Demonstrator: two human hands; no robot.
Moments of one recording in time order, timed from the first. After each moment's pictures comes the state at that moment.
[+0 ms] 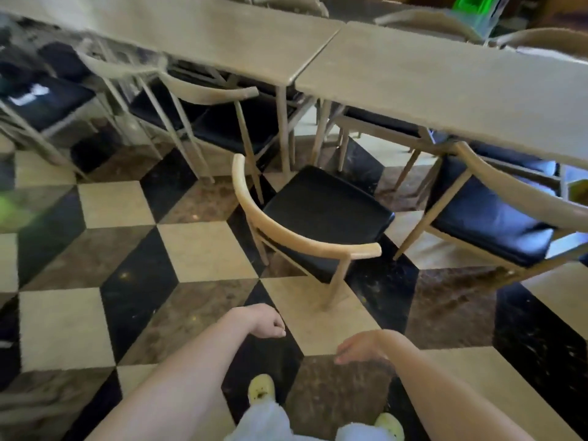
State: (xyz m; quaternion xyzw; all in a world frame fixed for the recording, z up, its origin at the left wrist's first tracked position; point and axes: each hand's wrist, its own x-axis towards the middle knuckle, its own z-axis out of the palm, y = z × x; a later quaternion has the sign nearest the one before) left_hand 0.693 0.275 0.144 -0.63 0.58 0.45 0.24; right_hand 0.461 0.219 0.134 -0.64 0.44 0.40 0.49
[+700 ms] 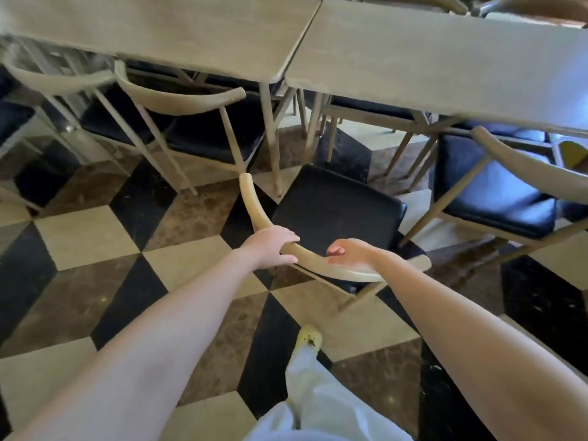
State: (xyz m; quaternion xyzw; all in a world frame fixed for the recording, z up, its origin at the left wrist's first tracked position) left_hand 0.853 0.115 0.179 -0.60 0.74 0.29 0.05; right_hand 0.638 0.079 0.175 -0.71 0.54 0.13 0.43
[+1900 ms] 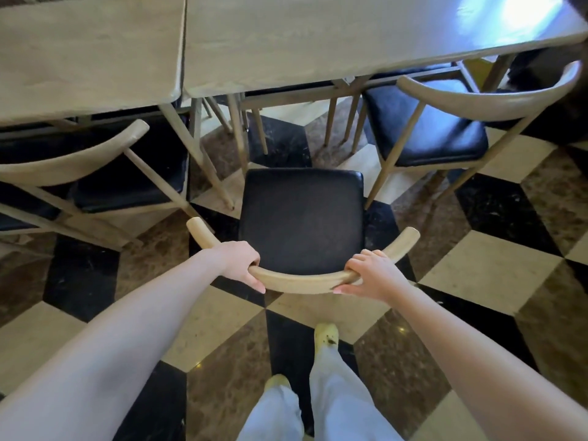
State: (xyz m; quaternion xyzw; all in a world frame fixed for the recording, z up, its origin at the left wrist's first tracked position) left_hand 0.883 -0.004 0.155 -0.40 0.81 0.24 0.35; right_hand 0.599 0.111 0.122 -0.74 0.62 0.07 0.24
